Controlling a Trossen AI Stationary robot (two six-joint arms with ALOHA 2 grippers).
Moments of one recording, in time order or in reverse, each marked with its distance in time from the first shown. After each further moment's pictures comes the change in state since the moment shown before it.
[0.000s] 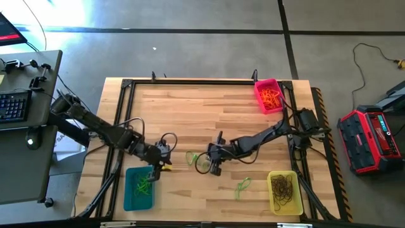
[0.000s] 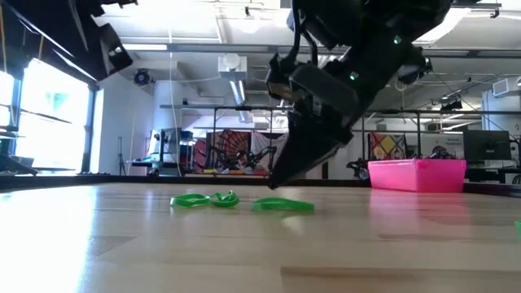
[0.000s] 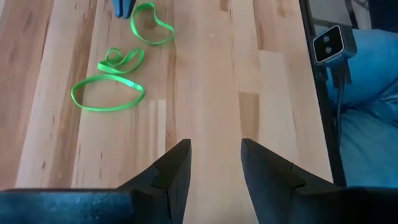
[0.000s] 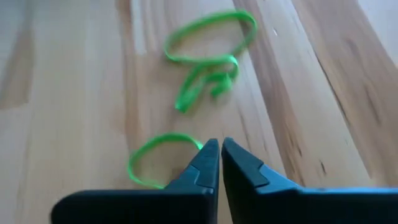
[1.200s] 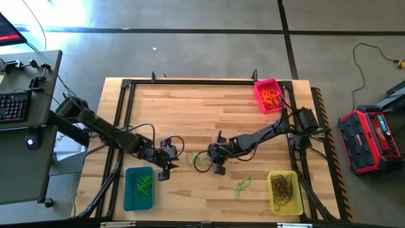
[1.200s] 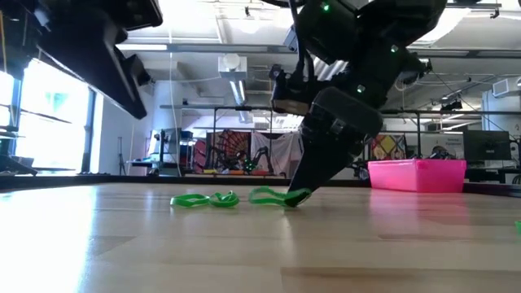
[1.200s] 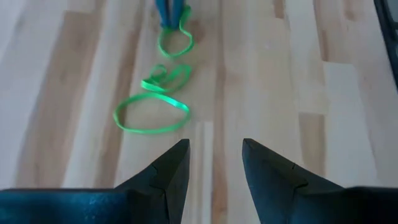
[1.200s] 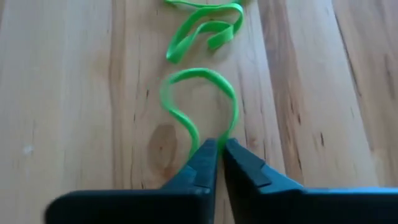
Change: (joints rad) left arm 0.020 0.148 -0.012 0.114 -0.169 0.050; right arm -0.038 0.023 0.003 -0.100 -0.073 -0.122
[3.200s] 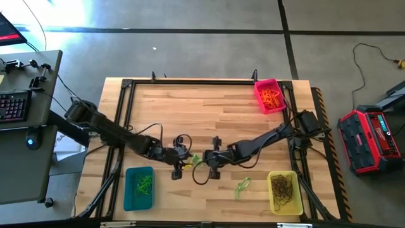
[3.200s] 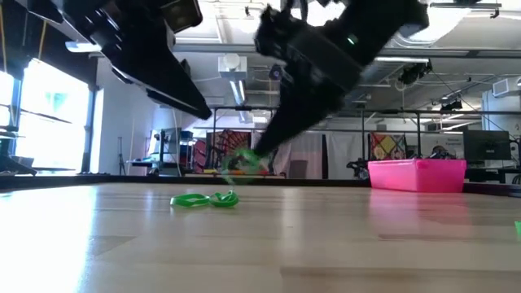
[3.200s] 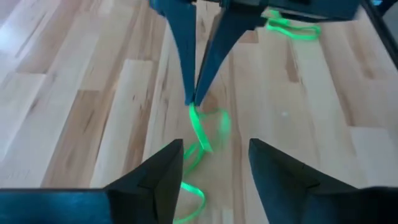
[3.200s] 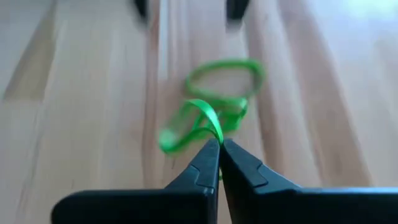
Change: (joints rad) left arm 0.062 0.152 0.012 0.318 -0.069 0.147; right arm 0.107 -0.025 0.136 -0.054 0.215 -0.071
